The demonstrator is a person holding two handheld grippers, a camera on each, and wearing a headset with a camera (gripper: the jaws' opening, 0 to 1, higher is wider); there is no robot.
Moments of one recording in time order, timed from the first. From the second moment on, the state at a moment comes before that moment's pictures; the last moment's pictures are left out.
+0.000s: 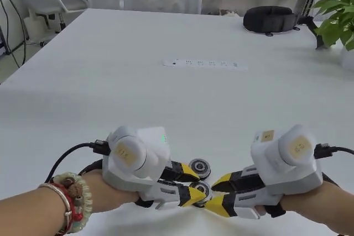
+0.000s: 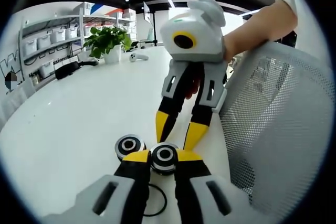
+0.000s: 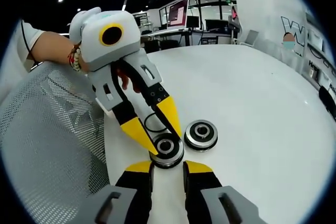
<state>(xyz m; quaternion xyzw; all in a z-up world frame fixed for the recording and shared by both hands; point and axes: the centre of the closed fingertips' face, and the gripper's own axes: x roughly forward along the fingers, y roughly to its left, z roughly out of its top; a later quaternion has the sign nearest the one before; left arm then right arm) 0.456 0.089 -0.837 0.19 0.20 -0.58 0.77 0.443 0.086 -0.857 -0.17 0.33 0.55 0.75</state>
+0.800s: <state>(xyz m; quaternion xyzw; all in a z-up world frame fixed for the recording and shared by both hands) 0.452 0.089 -0.836 0.18 0.20 -0.59 0.76 0.445 0.083 -0.857 -0.21 0.31 0.55 0.74</state>
